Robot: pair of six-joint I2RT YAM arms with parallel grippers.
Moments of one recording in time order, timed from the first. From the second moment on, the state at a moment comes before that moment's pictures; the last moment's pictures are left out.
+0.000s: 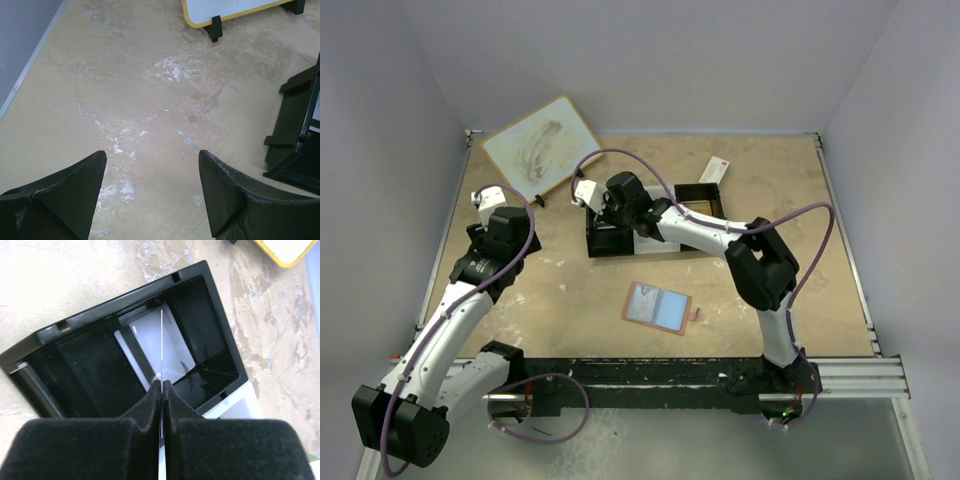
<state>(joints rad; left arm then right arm) -0.29 0.91 0.81 -0.61 -0.59 -0.48 0.81 2.02 1.52 -0.16 0.04 -0.54</state>
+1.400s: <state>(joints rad) -0.29 0.89 0.81 -0.61 -0.59 -0.48 0.83 2.17 1.60 -0.15 0.18 -0.84</state>
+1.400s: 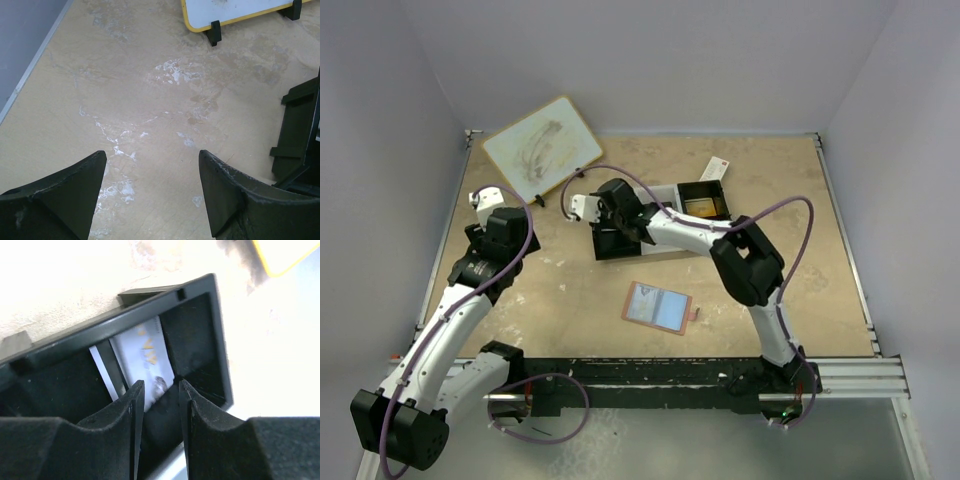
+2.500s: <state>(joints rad) -0.29 0.90 0.80 -0.61 -0.58 -0.48 1.11 1.58 0.97 -0.47 0.36 0.98</state>
